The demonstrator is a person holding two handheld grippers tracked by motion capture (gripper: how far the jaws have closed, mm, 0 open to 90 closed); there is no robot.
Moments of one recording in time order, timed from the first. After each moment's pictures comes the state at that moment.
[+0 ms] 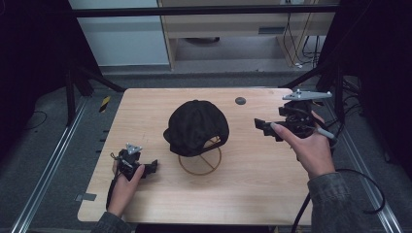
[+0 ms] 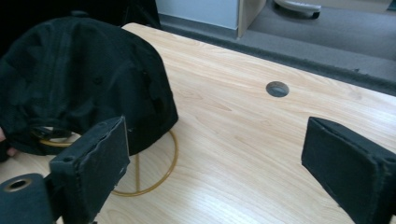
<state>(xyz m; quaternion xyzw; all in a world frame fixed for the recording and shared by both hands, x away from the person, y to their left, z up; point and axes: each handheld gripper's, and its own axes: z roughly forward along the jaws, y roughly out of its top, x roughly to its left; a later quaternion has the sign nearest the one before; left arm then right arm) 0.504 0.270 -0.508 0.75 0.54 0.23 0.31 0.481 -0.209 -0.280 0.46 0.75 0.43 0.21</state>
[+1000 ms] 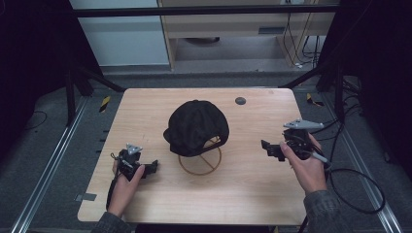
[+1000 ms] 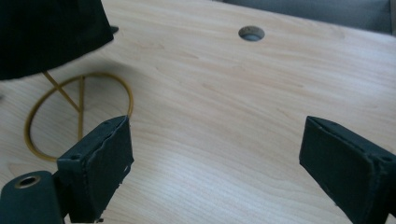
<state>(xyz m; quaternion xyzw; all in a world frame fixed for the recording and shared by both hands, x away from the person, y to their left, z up) 0.504 0.270 -0.508 0.75 0.54 0.23 0.31 0.480 -0.233 -0.379 0.49 0.74 0.39 0.22</state>
